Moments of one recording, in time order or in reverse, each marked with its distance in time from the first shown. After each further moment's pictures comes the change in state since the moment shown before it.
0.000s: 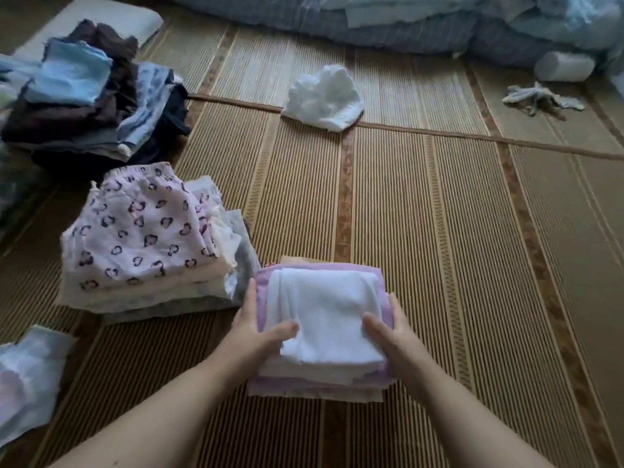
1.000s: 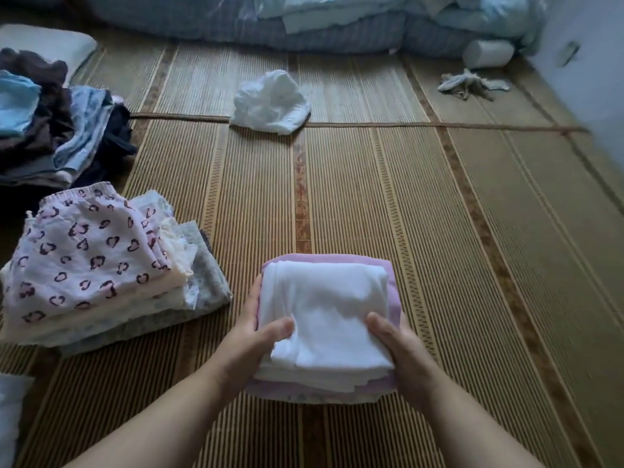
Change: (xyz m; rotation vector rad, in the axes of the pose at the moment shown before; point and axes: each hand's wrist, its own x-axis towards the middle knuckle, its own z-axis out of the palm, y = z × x) left_hand -0.012 0.021 0.035 -0.287 -0.231 0.259; right_hand -0.043 0.019 -0.024 0.256 0.022 -0.211
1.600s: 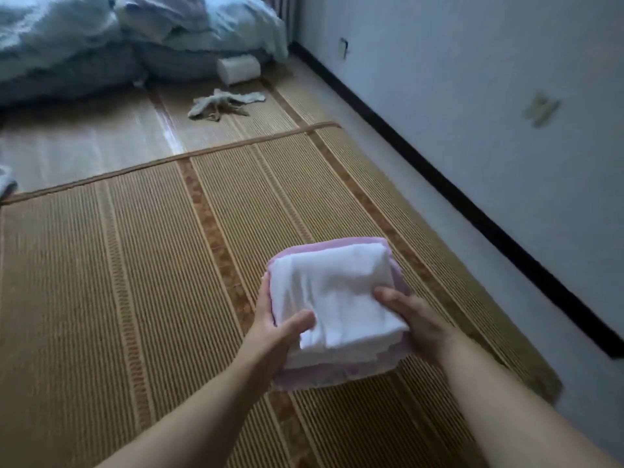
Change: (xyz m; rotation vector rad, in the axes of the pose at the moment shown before) left_hand 0.121 0.042 0.475 0.103 -0.337 0.023; right_hand -0.139 -0.127 -0.443 0.045 0.404 -0.011
